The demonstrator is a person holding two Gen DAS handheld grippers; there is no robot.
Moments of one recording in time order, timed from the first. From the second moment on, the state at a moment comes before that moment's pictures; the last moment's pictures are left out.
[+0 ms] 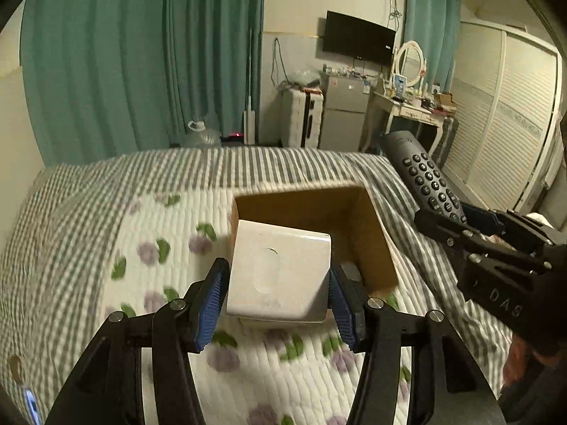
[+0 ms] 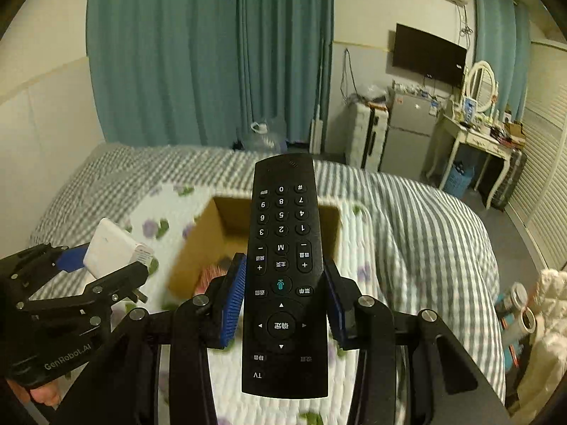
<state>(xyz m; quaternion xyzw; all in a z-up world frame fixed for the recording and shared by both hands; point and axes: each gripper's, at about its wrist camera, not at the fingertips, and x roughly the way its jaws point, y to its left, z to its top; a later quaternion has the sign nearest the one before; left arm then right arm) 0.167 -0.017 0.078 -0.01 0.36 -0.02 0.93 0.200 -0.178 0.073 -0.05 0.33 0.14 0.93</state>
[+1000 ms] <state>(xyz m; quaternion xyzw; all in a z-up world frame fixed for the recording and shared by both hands) 0.285 -0.032 -0.040 0.01 0.42 -0.01 0.91 0.321 -0.184 -0.055 -0.01 0.39 0.15 0.91</state>
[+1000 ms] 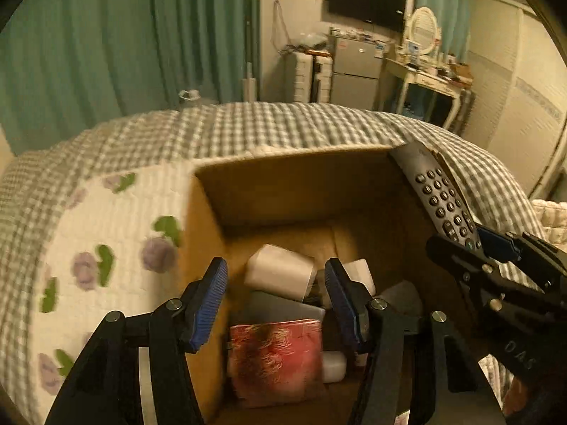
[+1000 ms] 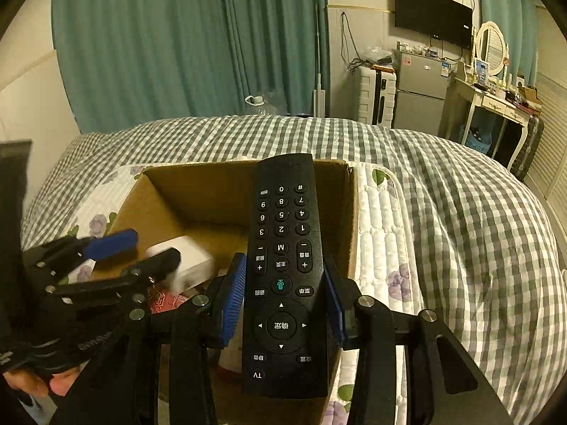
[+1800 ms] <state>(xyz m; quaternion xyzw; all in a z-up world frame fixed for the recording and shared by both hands) 0.212 0.000 0.051 0.02 0.35 0.01 0.94 0.285 -0.172 0.018 -0.01 0.35 0.10 0.93</state>
